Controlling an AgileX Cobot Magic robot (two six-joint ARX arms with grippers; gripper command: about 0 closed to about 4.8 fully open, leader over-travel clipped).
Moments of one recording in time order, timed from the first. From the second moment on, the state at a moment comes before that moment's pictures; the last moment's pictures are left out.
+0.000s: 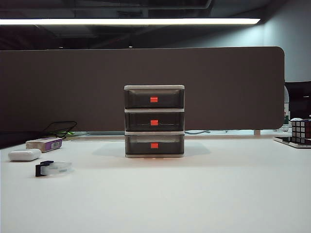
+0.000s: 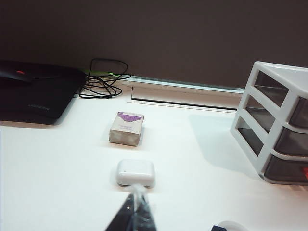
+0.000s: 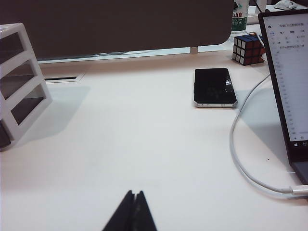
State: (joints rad) left arm 0.06 0.00 0.00 0.00 0.14 -0.13; right arm -0.12 0.00 0.01 -0.10 -0.11 0.06
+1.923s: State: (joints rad) left arm -0.33 0.02 0.00 -0.06 0.43 -0.33; right arm 0.20 0.00 0.01 -0.13 -0.63 0.34
